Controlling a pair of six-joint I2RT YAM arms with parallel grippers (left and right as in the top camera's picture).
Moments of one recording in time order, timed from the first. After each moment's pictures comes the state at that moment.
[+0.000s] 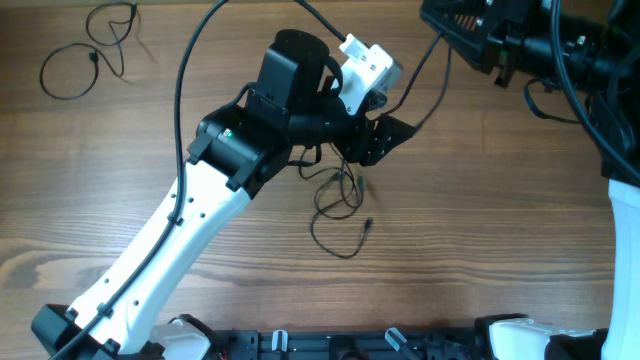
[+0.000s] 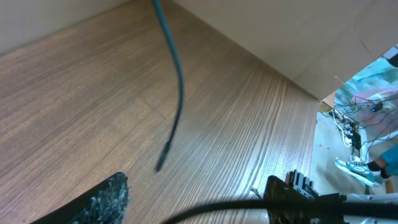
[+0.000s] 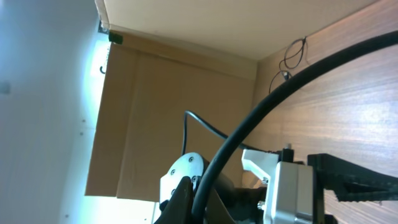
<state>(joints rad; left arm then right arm) -0.61 1.50 1.54 -0.61 0.57 -0.02 0.11 1.45 2.00 -0.81 -0.93 1.07</state>
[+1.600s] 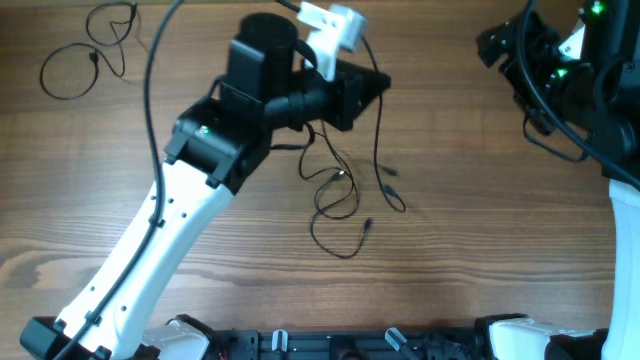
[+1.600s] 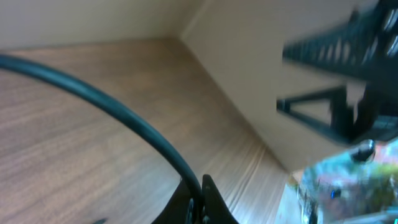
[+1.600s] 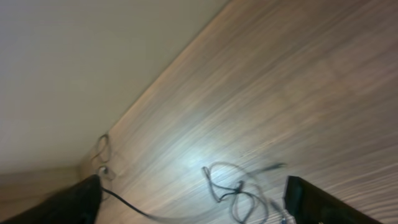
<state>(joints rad) -0.52 1.47 1.54 -0.45 0.57 -0.42 0.11 1.45 2.00 -1.32 -0.07 0.85</state>
